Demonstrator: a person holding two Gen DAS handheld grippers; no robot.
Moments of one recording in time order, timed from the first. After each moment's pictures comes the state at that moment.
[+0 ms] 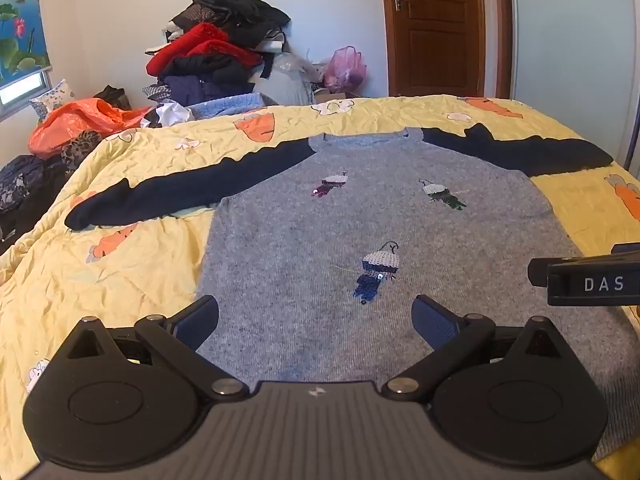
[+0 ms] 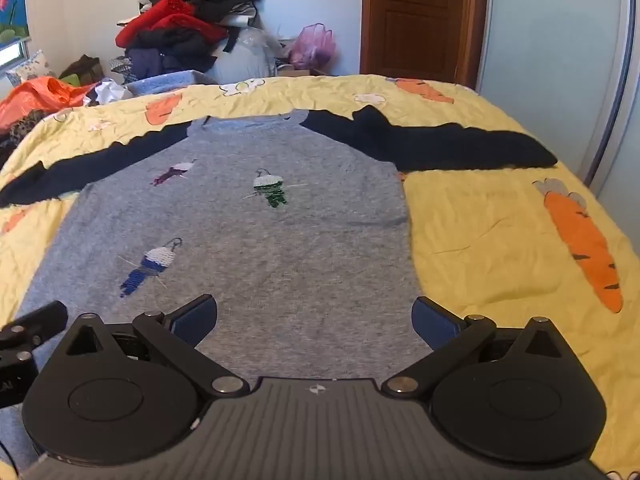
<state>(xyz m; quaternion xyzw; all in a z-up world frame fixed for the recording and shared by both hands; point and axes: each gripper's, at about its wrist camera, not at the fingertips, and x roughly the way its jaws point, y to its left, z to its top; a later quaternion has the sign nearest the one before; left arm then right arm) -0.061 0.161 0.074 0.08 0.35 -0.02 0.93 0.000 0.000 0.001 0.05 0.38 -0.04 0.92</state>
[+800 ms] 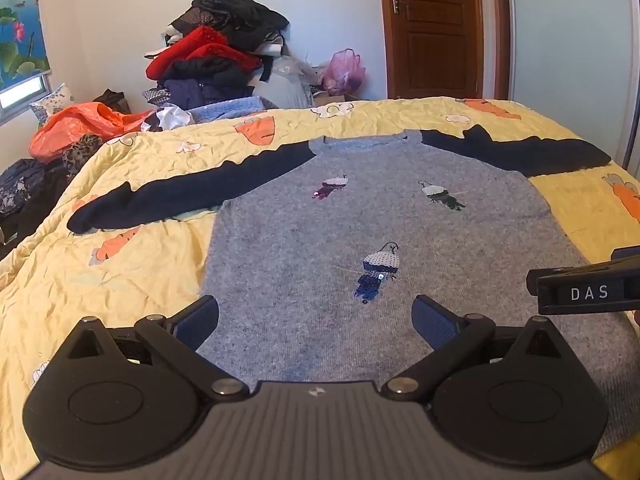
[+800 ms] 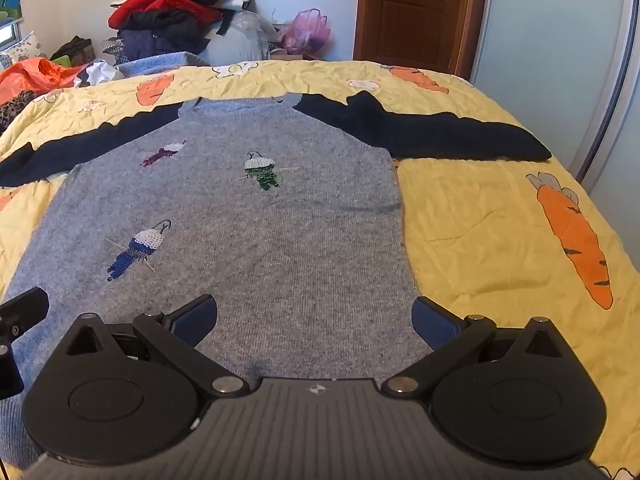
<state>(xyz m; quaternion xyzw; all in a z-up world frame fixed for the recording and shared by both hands) -0.067 0.164 0.076 0.08 0.33 -0.02 0.94 0.002 0.005 -0.003 0.02 0.39 -0.05 0.92</state>
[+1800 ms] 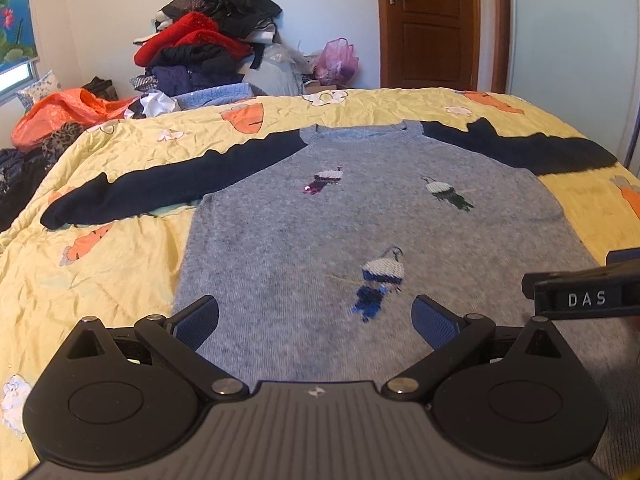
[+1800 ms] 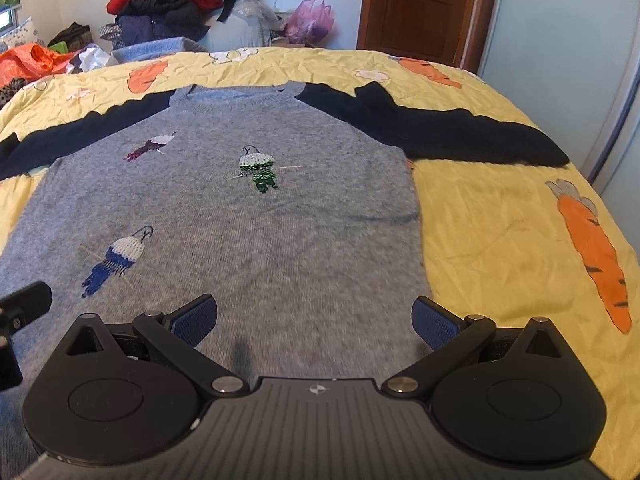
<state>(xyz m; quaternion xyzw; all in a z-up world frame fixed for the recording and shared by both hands) -0.021 0.165 0.056 0.06 0.35 -0.03 0.93 0.048 0.008 -0.023 0.01 0.41 -0.05 0.91</state>
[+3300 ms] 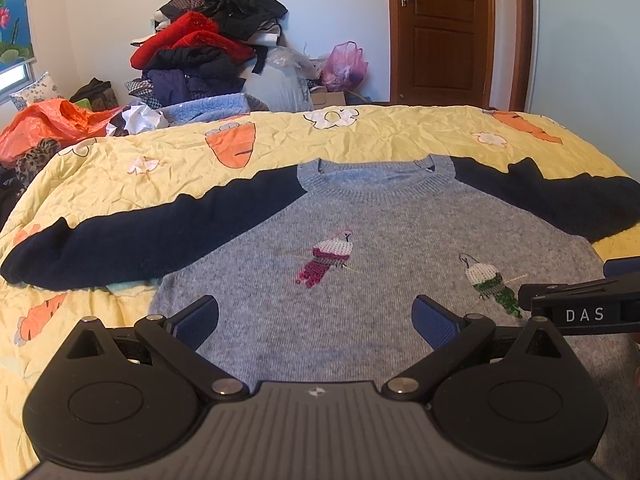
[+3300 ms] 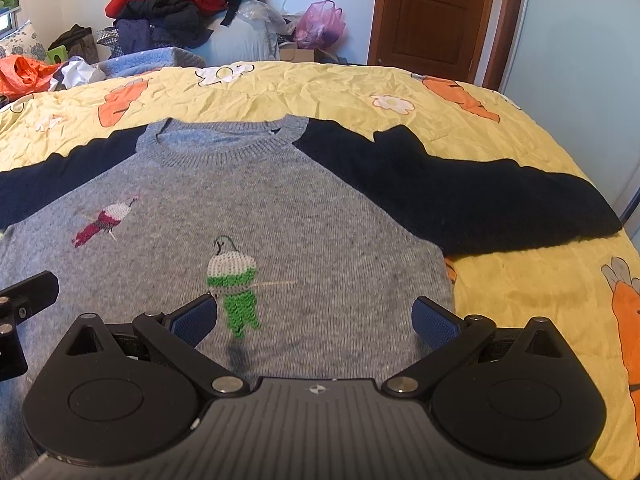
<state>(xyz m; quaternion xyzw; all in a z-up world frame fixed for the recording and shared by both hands) 0.104 0.145 0.053 0.06 0.35 -0.02 0.94 0.172 -0.014 -0.024 0.01 0.40 -0.04 0.91</state>
